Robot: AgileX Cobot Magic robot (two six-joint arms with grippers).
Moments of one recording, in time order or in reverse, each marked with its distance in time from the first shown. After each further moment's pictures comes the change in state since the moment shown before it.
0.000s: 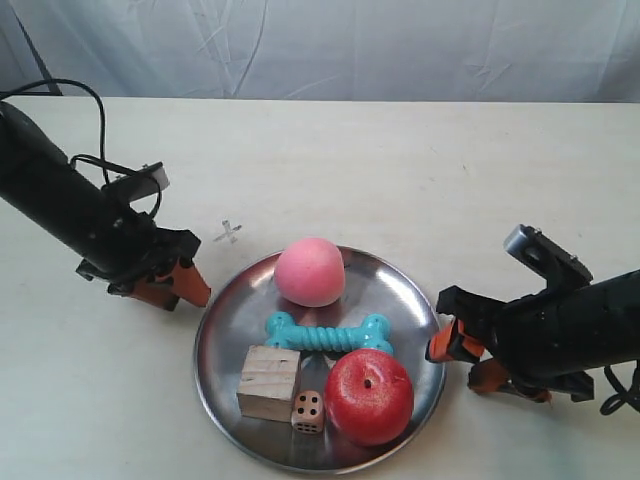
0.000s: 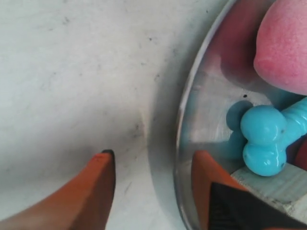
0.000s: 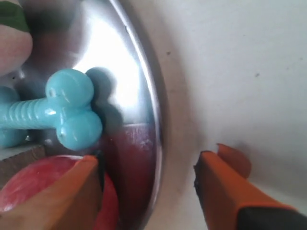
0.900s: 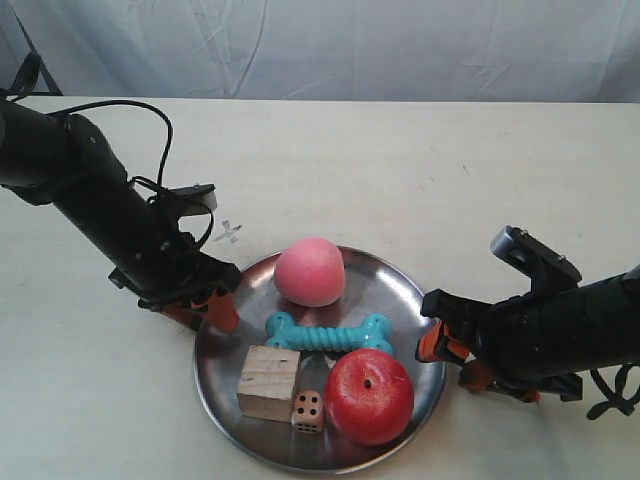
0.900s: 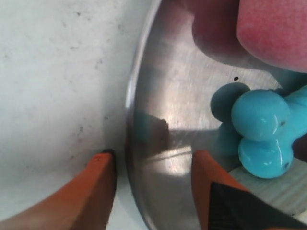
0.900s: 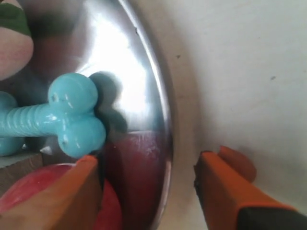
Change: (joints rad) left arm -0.169 0.000 -0.004 0.113 -0.069 -0.131; right arm 0.089 0.000 0.001 0.076 -0.091 -0.004
